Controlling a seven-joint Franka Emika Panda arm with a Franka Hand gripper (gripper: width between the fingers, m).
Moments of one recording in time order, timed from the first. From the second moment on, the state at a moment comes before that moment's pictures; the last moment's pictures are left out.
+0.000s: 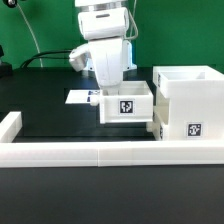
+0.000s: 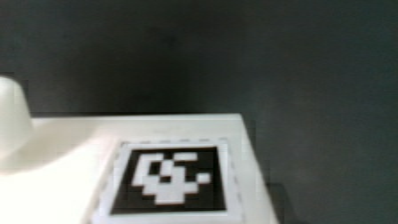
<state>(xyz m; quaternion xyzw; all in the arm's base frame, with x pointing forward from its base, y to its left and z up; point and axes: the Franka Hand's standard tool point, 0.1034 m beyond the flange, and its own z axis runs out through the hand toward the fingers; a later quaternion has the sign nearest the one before) 0.518 -0.024 0.056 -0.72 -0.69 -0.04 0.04</state>
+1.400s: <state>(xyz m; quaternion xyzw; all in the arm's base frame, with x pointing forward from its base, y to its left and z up) 0.525 -0.012 0.053 -0.72 -0.69 -0.04 0.05</state>
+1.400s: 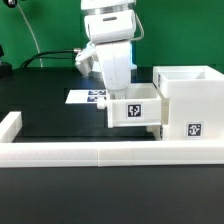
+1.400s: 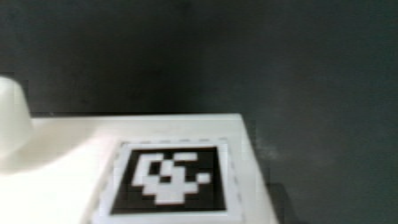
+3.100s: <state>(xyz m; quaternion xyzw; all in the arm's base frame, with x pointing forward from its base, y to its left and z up) 0.526 0.010 0.053 -0.71 -0.70 -0.04 0.05</state>
